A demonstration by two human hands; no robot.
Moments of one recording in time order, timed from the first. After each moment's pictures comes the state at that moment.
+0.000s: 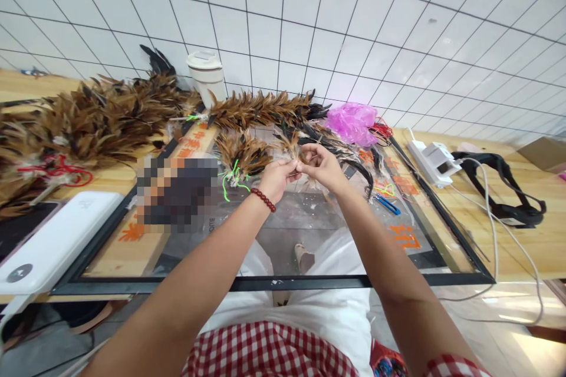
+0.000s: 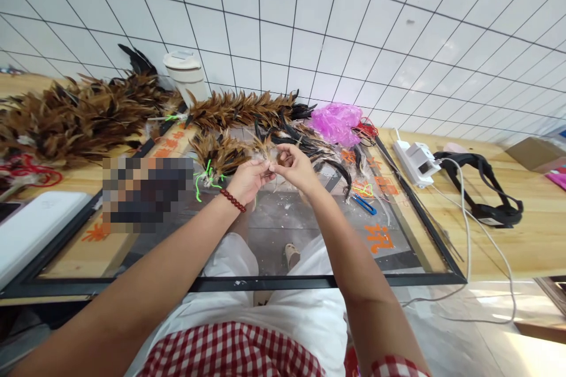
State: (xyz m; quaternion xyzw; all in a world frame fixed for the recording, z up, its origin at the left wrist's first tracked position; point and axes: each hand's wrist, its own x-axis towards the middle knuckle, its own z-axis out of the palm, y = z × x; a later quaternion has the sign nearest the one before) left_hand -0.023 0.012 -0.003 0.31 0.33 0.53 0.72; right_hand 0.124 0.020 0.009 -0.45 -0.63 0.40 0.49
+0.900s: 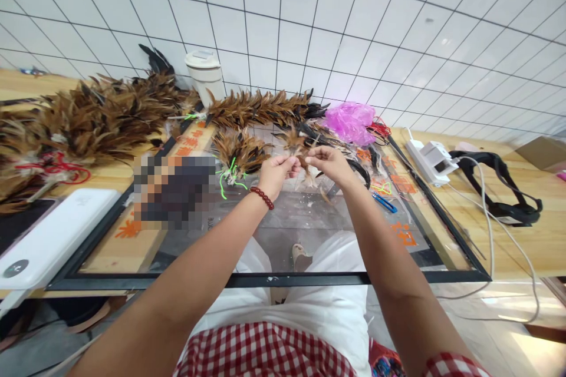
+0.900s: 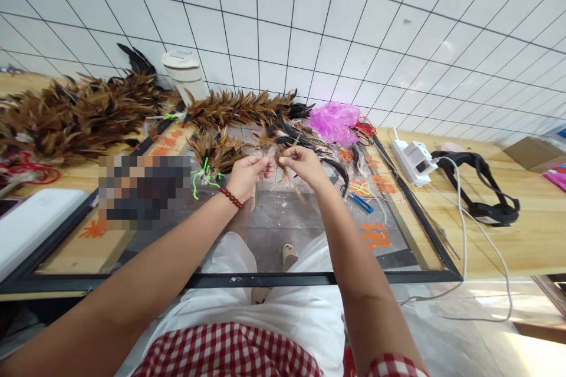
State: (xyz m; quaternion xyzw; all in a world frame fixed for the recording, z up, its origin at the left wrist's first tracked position) left_hand -0.017 0.009 -0.001 0.37 0.39 0.56 0.63; right_hand 0.146 0.025 0.015 -0.53 -0.65 0.36 0.42
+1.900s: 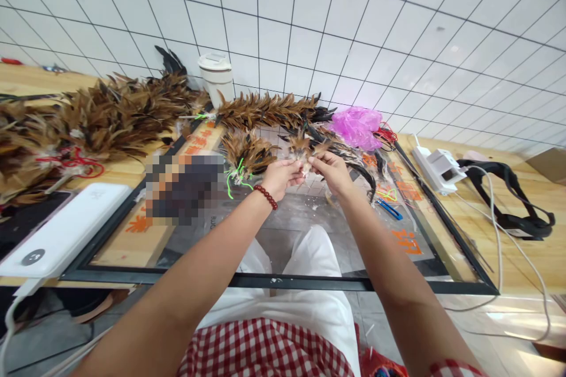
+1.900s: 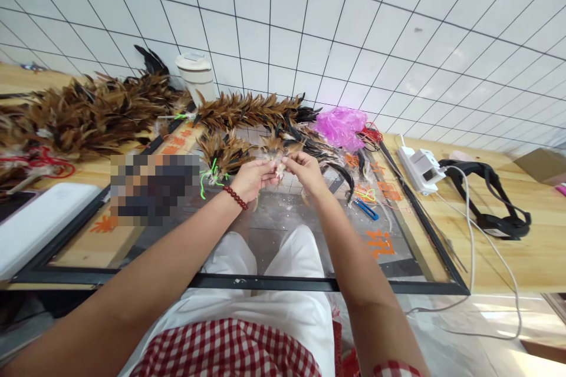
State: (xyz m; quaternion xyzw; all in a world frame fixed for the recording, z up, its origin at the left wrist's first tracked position) left_hand -0.023 0.010 0.003 0.30 0.41 0.50 0.70; right_hand 0.126 0.024 0.002 -0.46 -0.56 0.45 0.52
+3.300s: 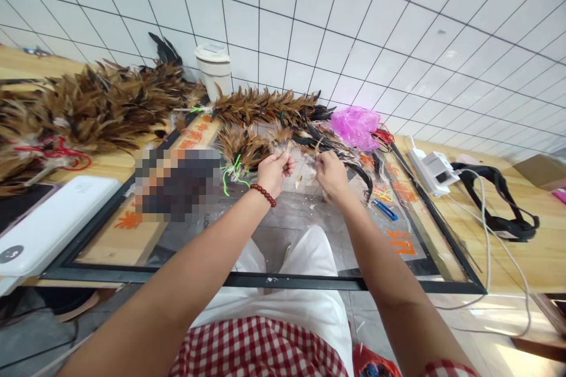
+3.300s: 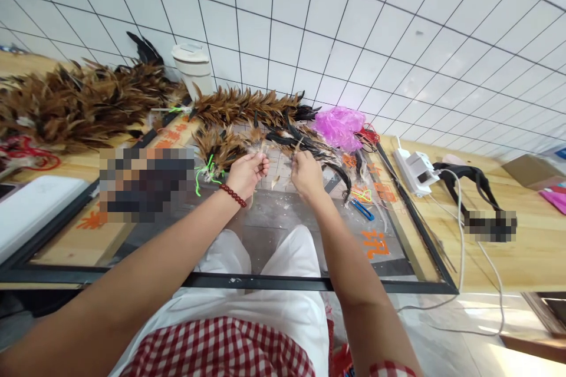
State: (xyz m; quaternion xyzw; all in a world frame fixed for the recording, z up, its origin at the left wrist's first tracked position) left_hand -0.021 0.017 -0.005 0.23 0.37 0.62 0.66; right_hand 0.139 0.019 -0.002 -0.61 -0.74 0.00 0.28
